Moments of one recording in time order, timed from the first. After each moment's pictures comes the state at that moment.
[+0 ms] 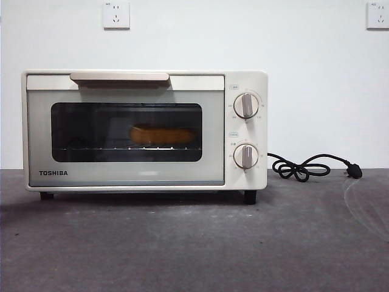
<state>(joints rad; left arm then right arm) -0.18 0.69 0.75 -0.41 0.12 -0.37 0.49 1.05 1.22 -0.82 -0.19 -0.14</state>
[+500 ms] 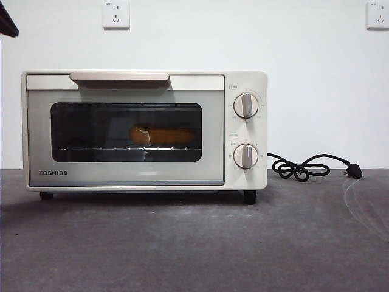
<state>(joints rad) -0.23 0.76 0.75 -0.41 0.12 -0.37 0.49 1.05 1.22 -0.82 -0.18 -0.14</state>
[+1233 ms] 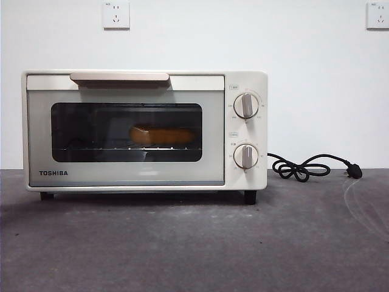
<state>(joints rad) -0.22 0.51 0.75 -0.20 0.06 -0.17 0.49 1.05 1.22 -0.82 -0.18 -0.14</state>
